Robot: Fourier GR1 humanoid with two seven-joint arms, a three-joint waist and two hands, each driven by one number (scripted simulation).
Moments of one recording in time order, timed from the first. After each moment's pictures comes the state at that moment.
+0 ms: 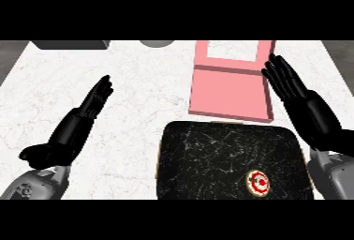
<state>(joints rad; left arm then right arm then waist) -0.20 0.44 -0.33 -1.65 0.23 0.15 -0.04 -0.27 -0.39 0.16 -1.66 -0.29 0.06 -0.08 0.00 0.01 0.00</state>
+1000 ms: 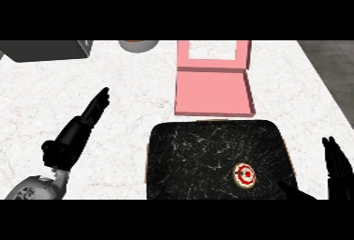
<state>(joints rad) -0.14 0.46 -0.34 -1.59 0.20 0.16 0.03 0.31 -0.54 0.27 -1.68 0.63 -0.61 0.26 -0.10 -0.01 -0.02</state>
